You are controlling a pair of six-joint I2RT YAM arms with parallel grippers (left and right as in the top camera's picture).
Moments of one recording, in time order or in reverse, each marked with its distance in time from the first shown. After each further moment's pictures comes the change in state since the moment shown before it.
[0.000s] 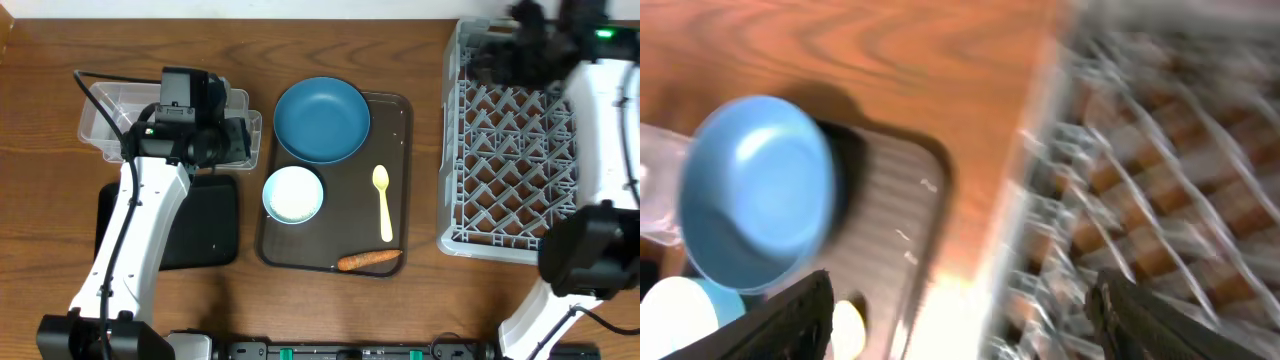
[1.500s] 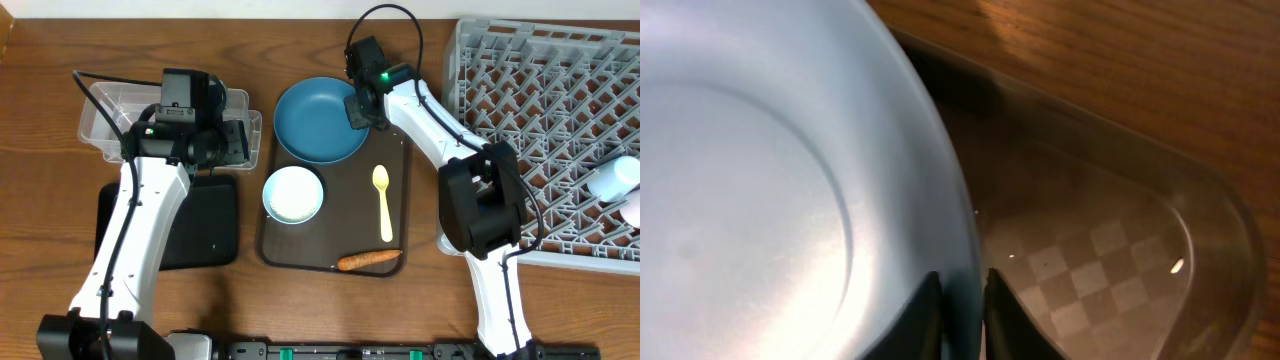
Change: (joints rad) left arm 0.000 0.000 0.000 -0.017 -0.033 0.000; right arm 0.473 0.382 -0.021 0.221 0.460 0.219
